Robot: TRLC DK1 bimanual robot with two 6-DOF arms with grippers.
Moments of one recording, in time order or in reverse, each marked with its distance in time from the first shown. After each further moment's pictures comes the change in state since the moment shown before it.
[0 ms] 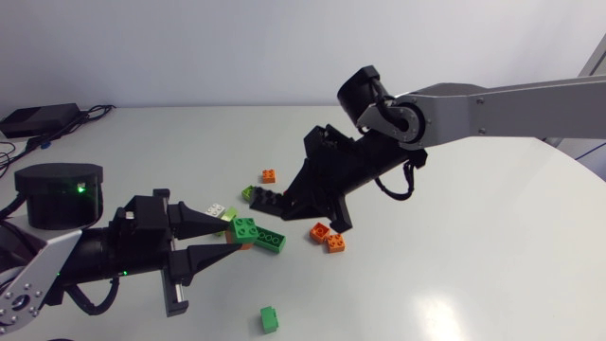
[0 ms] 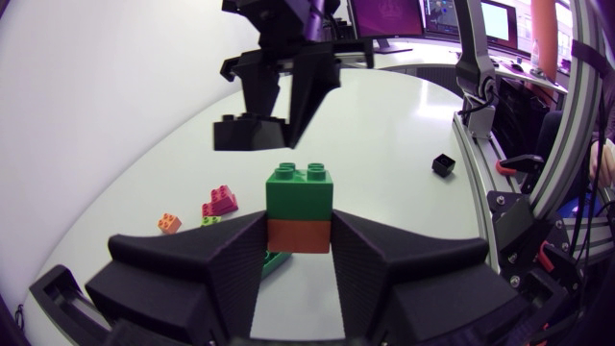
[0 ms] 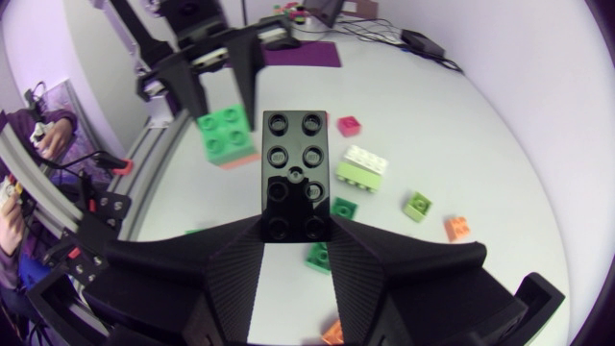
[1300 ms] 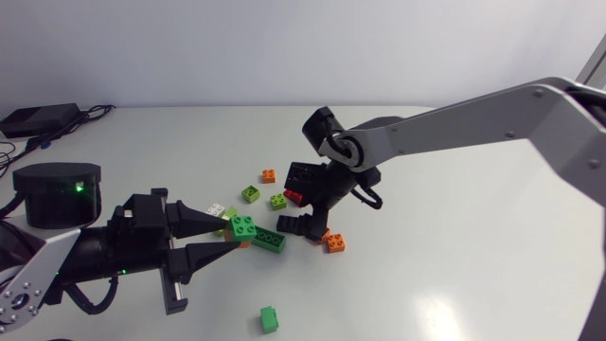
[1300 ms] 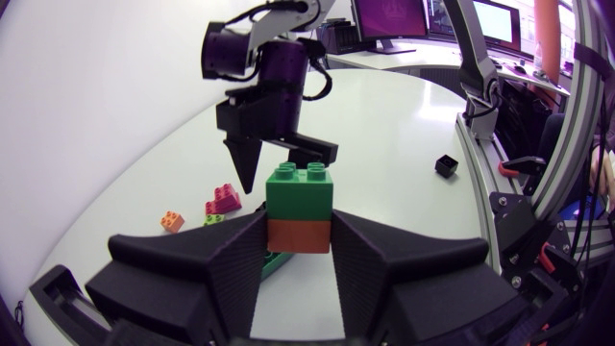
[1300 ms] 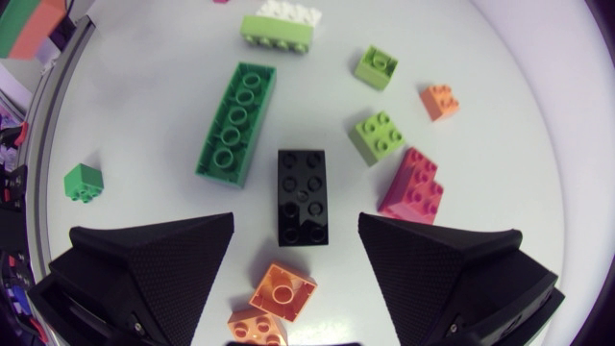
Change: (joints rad) left arm 0.014 0.000 0.000 0.001 0.000 -0.004; right arm 0.067 0.240 0.082 0.041 0.488 0.112
